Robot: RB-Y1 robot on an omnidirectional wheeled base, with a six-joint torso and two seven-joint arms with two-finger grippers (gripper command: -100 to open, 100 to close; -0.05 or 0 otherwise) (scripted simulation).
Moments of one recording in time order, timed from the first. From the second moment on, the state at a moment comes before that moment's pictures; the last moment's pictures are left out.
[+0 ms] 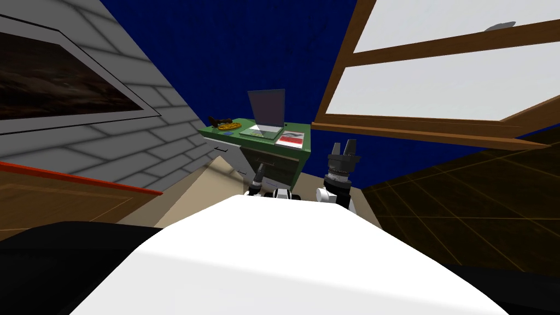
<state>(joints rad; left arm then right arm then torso) 0.29 0.06 -0.10 -1.36 -0.21 -1.06 -0.41 0.47 0.05 0.02 -2.26 0.12 -0.61 -0.06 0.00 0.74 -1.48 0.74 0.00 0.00</state>
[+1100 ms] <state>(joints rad) 0.29 0.12 -0.11 -1.36 -0.21 -1.08 -0.42 0.47 0.05 0.02 -2.26 0.12 -0.61 -0.06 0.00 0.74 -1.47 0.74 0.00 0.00</state>
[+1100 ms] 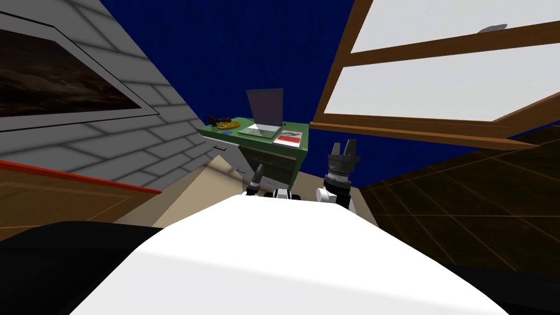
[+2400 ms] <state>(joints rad) 0.17 0.07 -0.06 -1.35 -0.20 -0.95 -0.42 0.47 0.05 0.02 -2.26 0.12 -0.61 -0.06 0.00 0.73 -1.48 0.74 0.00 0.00</state>
